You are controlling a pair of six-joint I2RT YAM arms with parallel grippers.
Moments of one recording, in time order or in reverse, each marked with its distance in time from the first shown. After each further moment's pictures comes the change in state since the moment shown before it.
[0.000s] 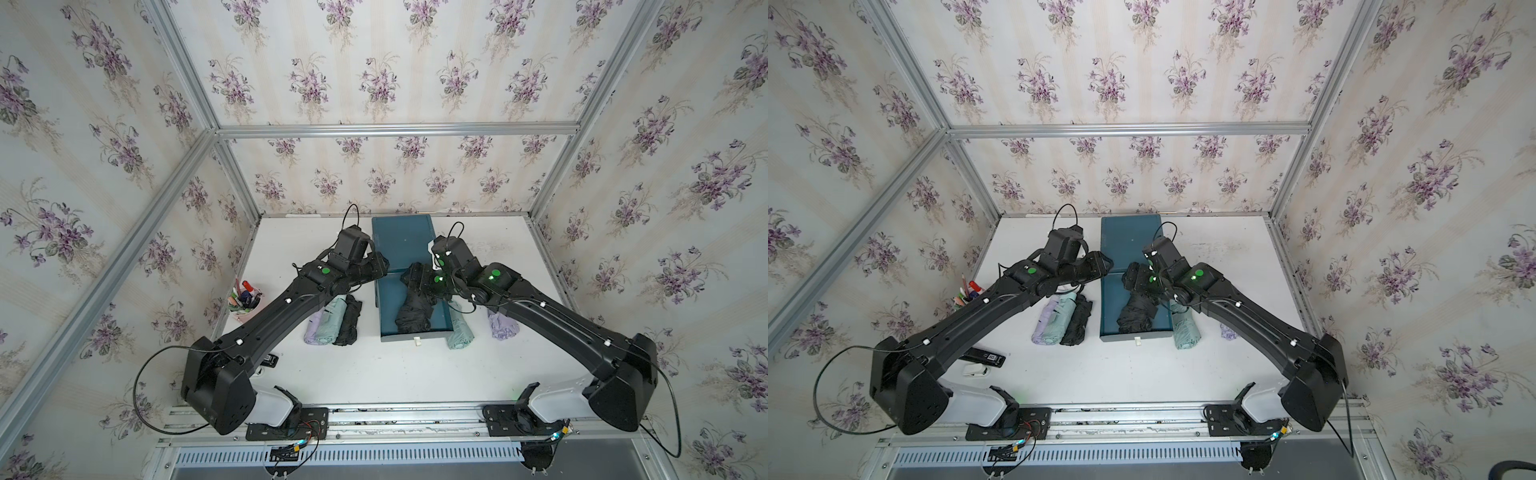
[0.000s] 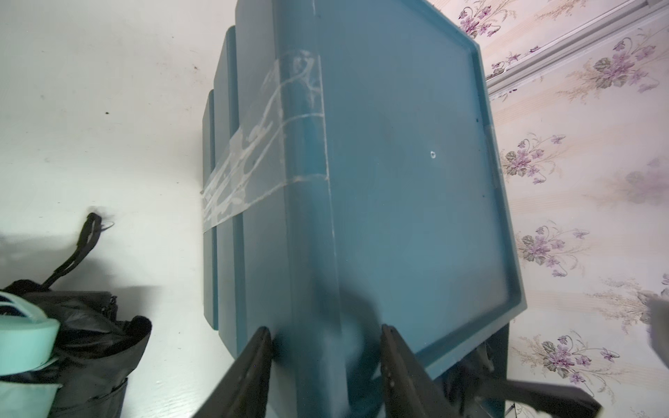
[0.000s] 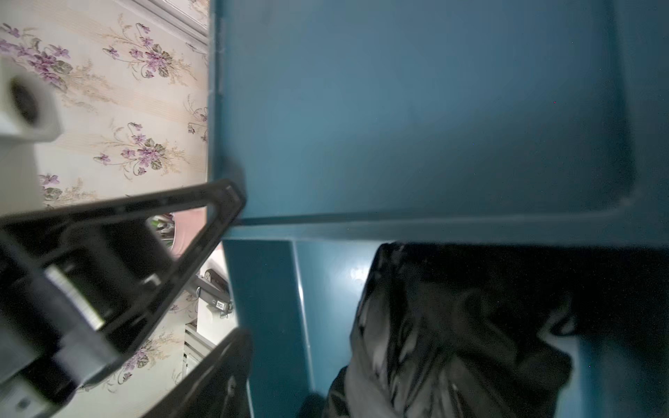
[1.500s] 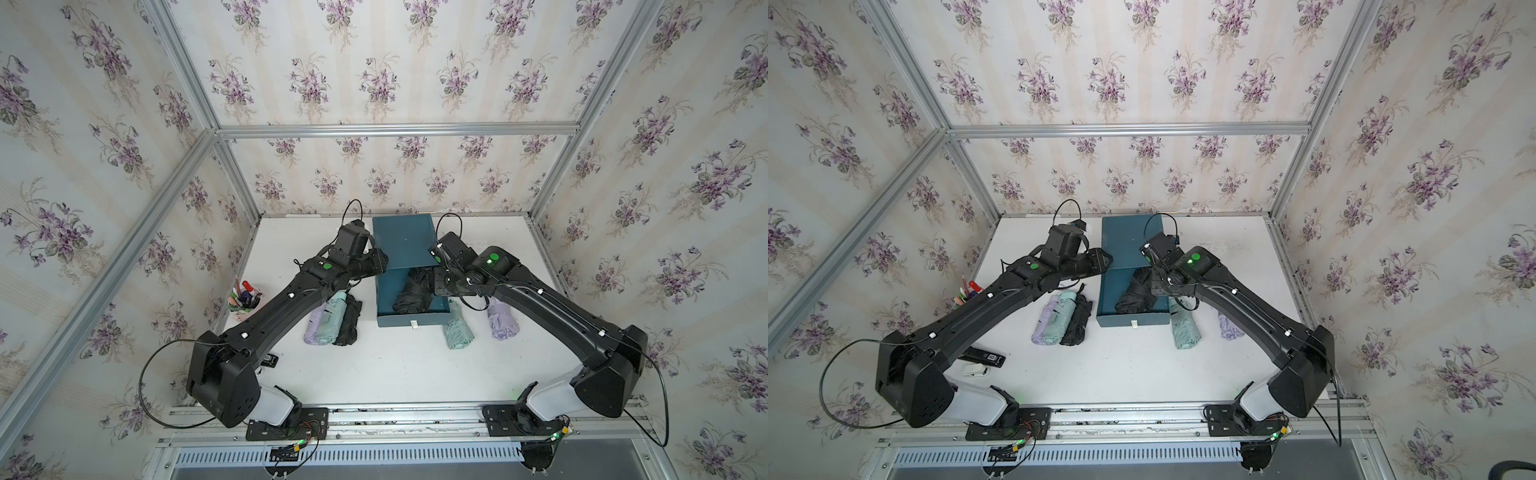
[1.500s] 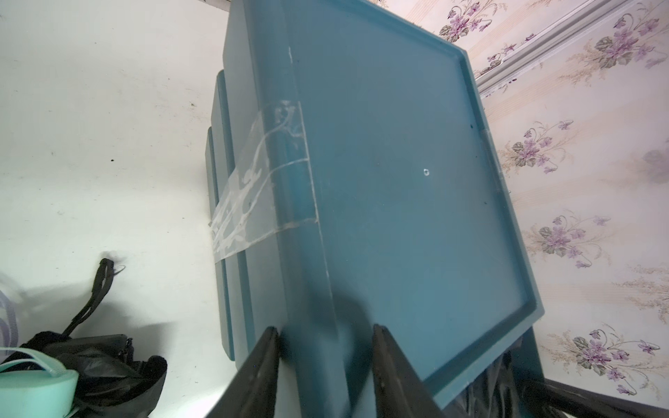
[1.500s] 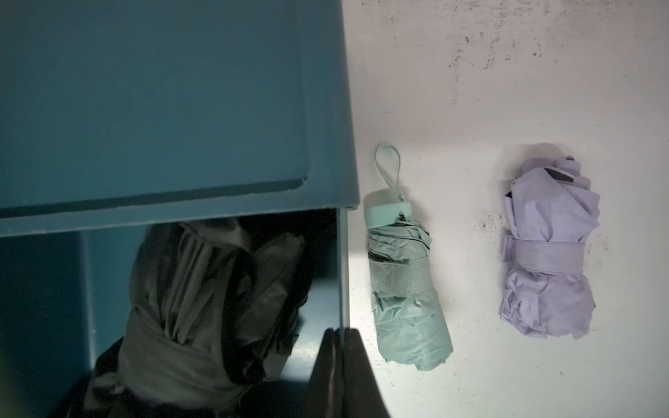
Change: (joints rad) left arm 0.019 0.038 0.023 0.019 -0.002 0.128; right arm -0.023 0.113 0.174 -0.416 0.296 -0.156
